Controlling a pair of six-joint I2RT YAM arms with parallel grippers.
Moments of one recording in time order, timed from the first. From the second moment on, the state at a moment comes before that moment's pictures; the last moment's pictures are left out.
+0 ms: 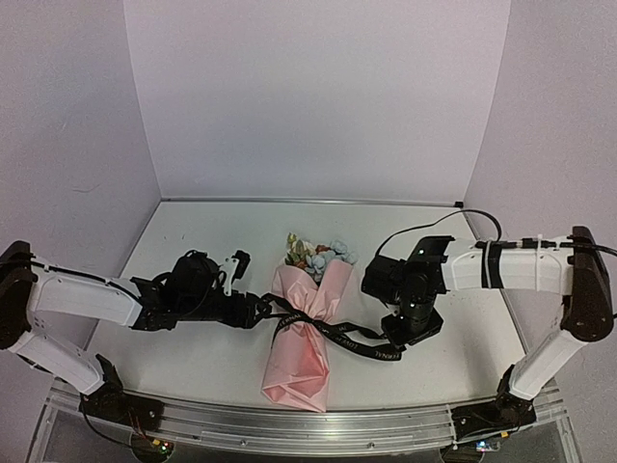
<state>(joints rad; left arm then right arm) -0.88 1.36 0.57 0.18 0.08 -0.53 0.98 1.61 1.14 -1.15 0.16 0.59</state>
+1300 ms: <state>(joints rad) -0.76 1.04 0.79 -0.15 -0.08 -0.52 0.80 1.07 0.88 -0.94 0.19 0.61</state>
